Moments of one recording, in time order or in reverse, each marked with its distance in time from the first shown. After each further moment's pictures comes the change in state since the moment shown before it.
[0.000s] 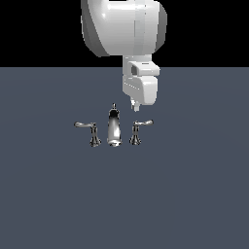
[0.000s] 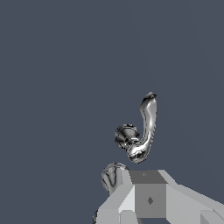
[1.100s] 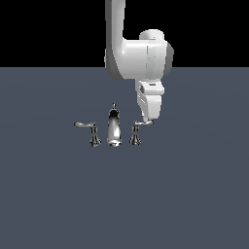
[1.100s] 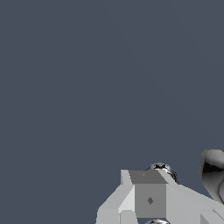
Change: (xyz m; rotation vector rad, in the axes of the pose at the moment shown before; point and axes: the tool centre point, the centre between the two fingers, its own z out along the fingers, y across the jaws) arm 0.055 -0.023 0.060 0.000 -0.003 0.226
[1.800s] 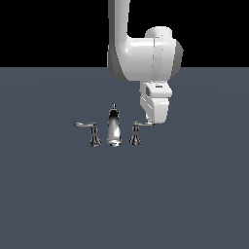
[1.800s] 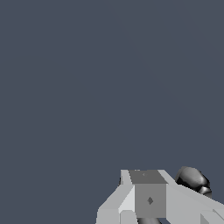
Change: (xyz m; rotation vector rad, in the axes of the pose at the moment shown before) arm 0.009 0.031 0.000 0.010 -0.002 -0.010
